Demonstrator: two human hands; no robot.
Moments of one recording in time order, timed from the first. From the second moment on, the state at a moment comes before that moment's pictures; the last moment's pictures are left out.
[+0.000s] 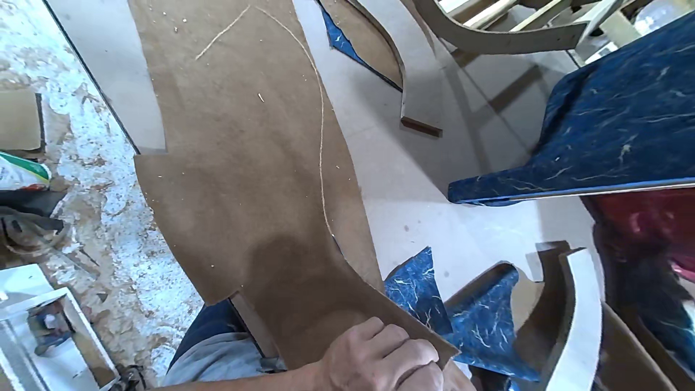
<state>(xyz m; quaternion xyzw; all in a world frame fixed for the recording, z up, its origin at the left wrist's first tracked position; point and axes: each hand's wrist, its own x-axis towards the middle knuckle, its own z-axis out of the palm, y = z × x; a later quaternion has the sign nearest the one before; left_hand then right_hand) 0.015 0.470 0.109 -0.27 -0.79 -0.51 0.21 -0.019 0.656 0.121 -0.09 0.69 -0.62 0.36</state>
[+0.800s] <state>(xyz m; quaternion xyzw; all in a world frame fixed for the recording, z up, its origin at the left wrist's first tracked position) 0.017 0.455 0.113 -0.28 -0.78 -0.53 0.19 -0.016 0.626 0.110 -0.01 0.62 -0.69 0.36</state>
